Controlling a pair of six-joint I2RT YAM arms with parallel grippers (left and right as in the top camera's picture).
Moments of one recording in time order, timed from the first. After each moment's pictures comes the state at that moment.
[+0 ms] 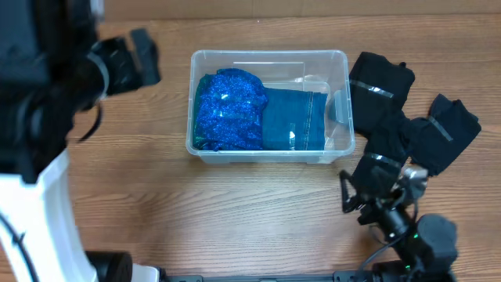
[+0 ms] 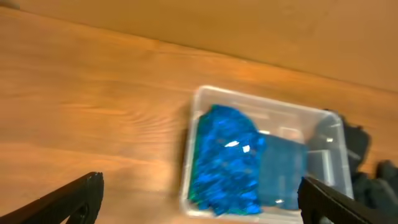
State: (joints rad) left arm -0.07 1.62 2.49 -1.61 0.04 -0.30; right arm 0.10 0.19 0.41 -0.50 -0.25 0.44
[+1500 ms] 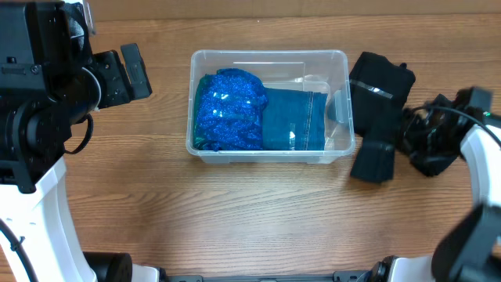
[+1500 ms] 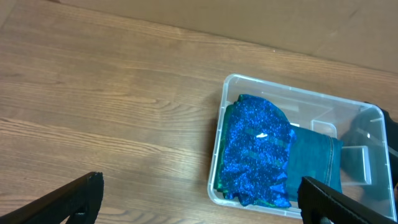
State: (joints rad) left arm -0.07 1.61 2.49 -1.68 -0.05 -0.28; right arm -0.37 1.55 1.22 -0.98 -0.60 0.27
